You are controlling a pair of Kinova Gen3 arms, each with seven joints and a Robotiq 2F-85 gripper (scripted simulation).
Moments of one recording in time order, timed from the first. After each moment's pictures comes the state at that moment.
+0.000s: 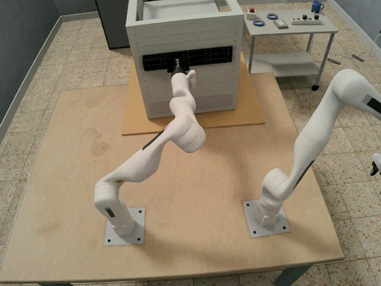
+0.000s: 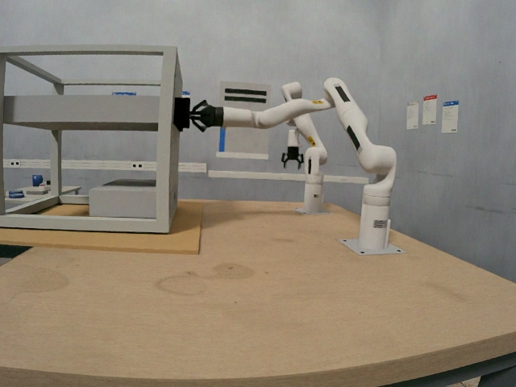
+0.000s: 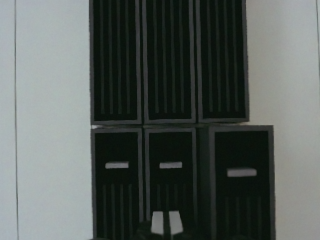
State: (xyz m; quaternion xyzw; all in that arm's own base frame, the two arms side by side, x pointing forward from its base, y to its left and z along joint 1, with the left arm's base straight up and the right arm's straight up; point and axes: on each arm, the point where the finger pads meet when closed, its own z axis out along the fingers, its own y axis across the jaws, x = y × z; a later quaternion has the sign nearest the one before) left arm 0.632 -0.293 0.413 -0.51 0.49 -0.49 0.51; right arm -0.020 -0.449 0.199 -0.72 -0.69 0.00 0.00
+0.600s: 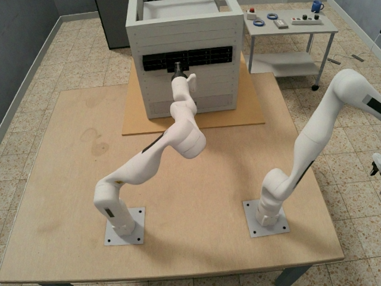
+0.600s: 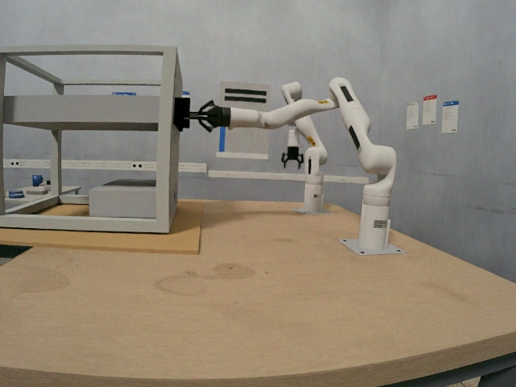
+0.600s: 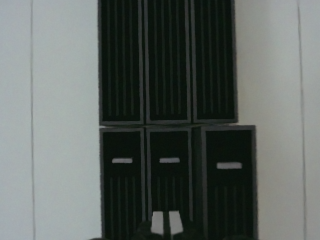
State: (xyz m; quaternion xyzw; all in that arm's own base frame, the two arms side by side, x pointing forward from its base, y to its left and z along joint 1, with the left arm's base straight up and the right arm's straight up) left arm 0.605 -0.294 0.413 -0.51 0.49 -0.49 0.51; right arm -0.020 -0.449 0.199 -0.72 -0.69 0.00 0.00
